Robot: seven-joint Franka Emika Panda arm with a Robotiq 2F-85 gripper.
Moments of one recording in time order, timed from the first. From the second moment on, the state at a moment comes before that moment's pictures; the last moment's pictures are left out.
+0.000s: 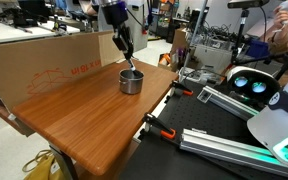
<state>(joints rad) 0.05 0.37 0.03 -2.00 -0.25 2.08 -0.19</state>
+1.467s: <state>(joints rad) -0.16 0.54 -0.04 -1.69 0.03 1.71 -0.41</state>
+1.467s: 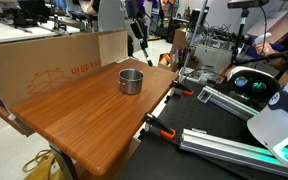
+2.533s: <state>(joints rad) -0.16 0.93 -0.06 -1.27 0.02 1.56 -0.22</state>
